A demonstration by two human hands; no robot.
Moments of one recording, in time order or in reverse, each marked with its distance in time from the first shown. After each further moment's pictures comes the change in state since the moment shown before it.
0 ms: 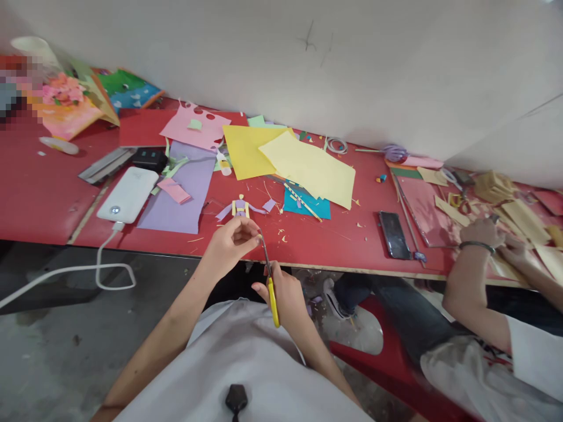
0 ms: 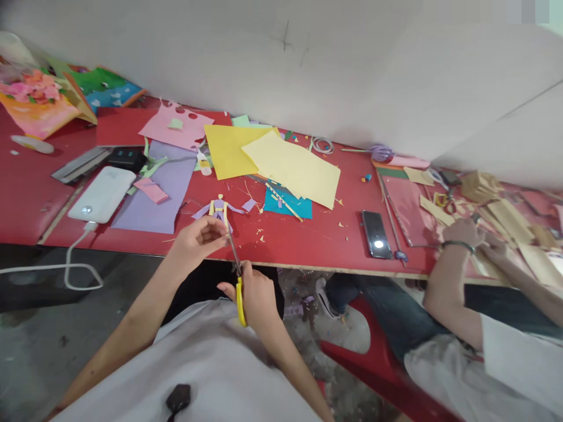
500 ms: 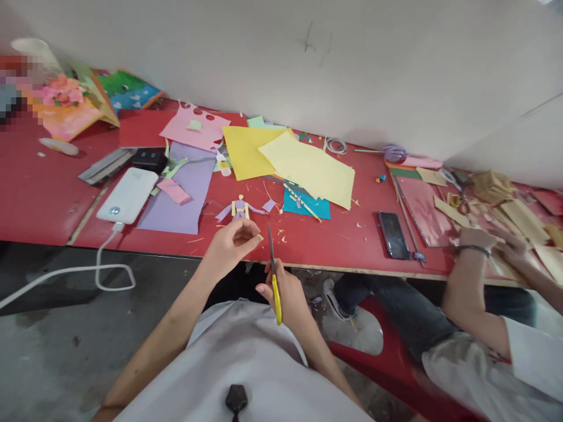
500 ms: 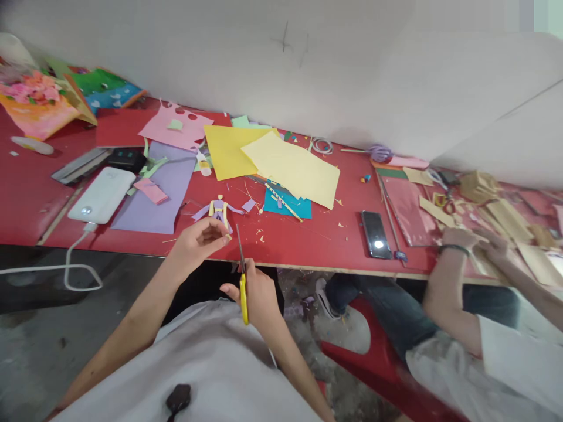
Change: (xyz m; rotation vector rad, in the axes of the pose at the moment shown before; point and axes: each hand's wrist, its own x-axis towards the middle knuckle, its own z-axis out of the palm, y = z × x) left_hand 0.000 0.001 0.000 0.039 -0.035 0.019; right_hand 0.000 0.005 -0.008 0.229 -0.043 0.016
